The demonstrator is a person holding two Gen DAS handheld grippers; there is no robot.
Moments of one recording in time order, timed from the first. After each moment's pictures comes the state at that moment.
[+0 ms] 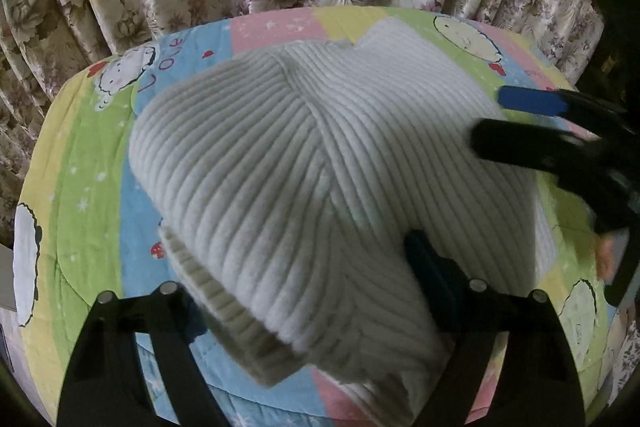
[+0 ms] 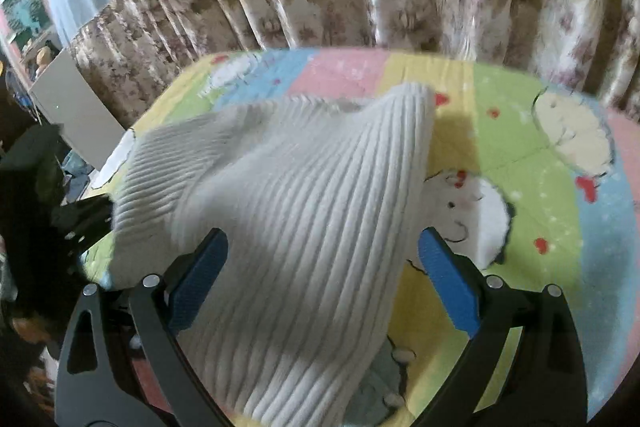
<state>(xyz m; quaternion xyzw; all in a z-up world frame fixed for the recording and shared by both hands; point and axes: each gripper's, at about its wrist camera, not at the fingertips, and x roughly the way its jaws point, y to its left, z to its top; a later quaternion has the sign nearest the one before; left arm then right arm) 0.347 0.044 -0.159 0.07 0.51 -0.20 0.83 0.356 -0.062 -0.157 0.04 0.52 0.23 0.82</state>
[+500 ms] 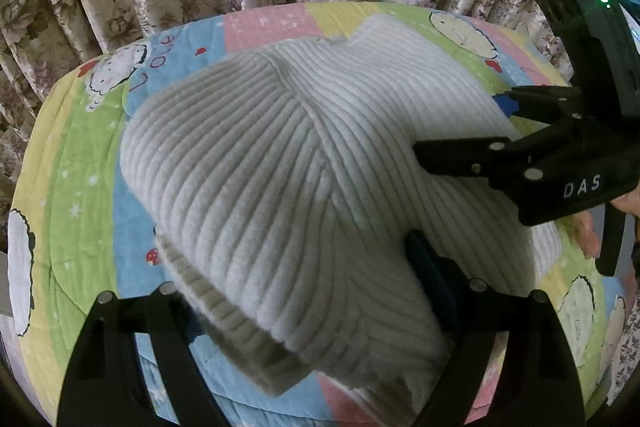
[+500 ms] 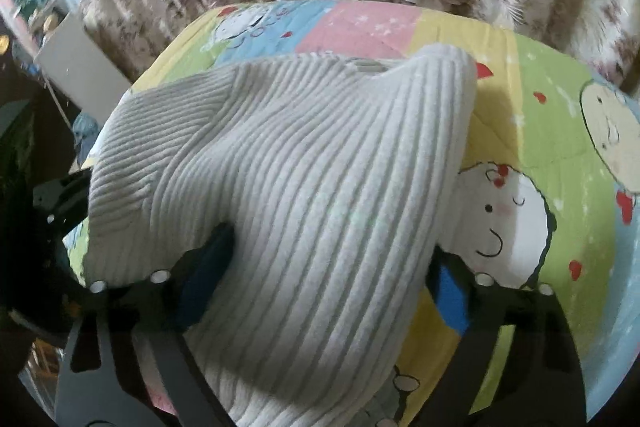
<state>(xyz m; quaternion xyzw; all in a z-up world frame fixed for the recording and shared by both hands) 0.353 0.043 -0.162 0.07 0.52 -0.22 0.82 0.375 -0.042 -0.175 -0.01 0.57 0.28 0.77</state>
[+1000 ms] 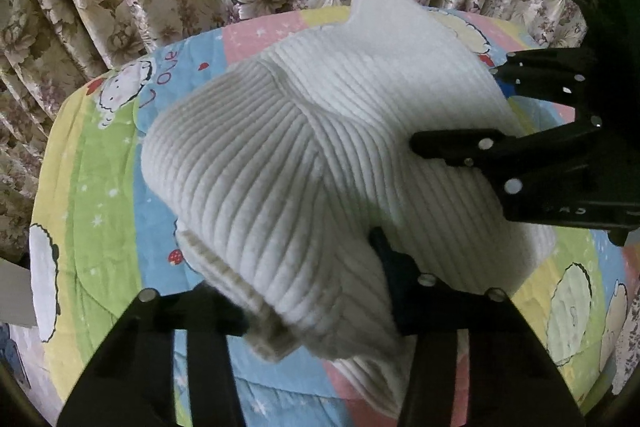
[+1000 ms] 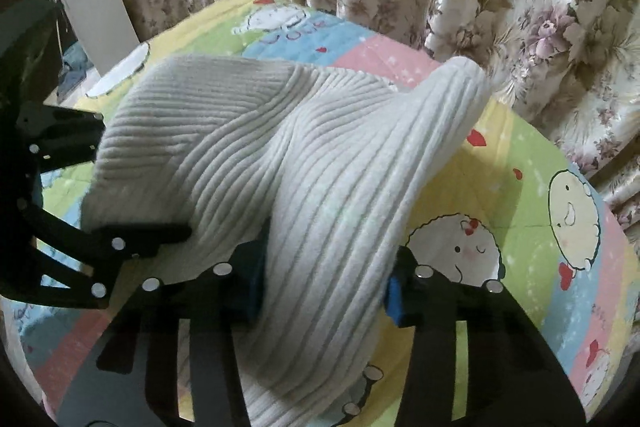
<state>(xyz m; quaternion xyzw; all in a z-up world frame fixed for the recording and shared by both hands) 0.345 0.040 -0.139 0.10 0.52 -0.21 0.82 0.349 -0.023 -0.138 -0.13 0.50 0.29 0.80</state>
